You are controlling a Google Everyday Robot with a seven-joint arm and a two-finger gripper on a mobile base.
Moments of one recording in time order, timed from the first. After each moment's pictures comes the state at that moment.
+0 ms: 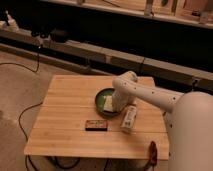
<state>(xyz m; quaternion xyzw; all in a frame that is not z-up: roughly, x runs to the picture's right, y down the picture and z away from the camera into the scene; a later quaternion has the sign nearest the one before) 0.087 0.138 0.902 -0.26 -0.22 -0.44 0.83</state>
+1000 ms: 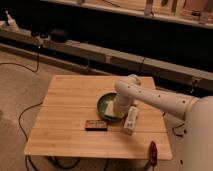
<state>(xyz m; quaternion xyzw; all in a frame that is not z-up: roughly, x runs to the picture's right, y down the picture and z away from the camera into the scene) 0.089 0.164 0.859 -0.28 -0.23 -0.43 0.82</state>
